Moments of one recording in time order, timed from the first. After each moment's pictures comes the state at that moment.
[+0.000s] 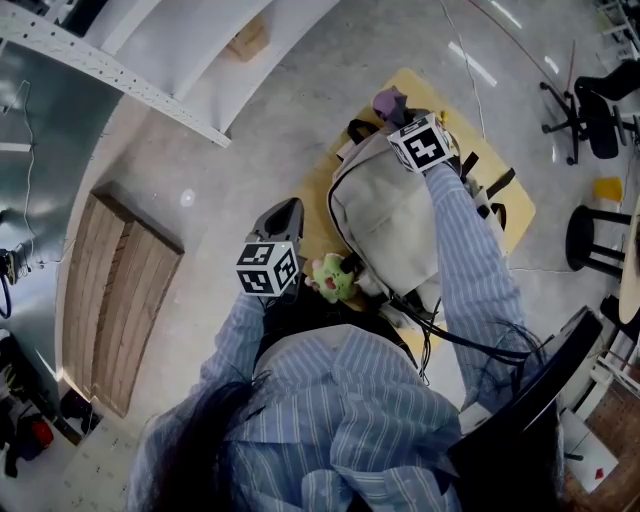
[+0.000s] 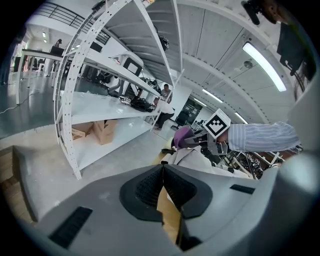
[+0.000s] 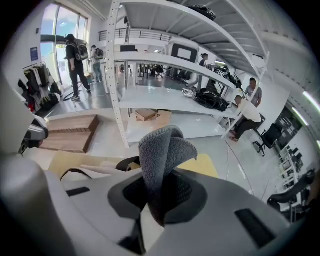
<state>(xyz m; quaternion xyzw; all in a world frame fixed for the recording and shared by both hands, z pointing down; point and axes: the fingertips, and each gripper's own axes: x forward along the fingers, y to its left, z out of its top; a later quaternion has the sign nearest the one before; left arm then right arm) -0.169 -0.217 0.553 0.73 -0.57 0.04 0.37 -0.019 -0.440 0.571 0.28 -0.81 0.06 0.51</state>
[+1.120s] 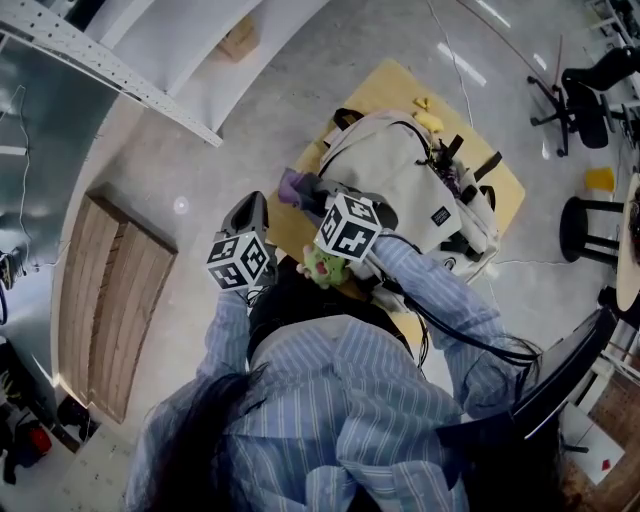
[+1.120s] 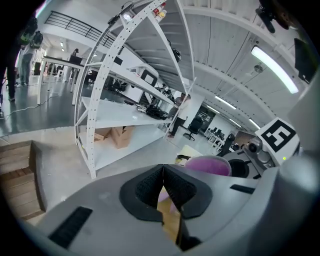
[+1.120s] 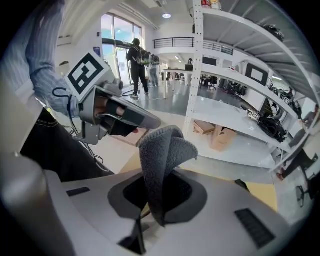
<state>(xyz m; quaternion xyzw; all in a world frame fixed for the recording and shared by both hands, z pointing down) -0.222 -0.183 0.552 0.68 -0.64 0.02 0.36 -0.131 -0.175 0.565 0.00 -0.88 -0.01 0.48</state>
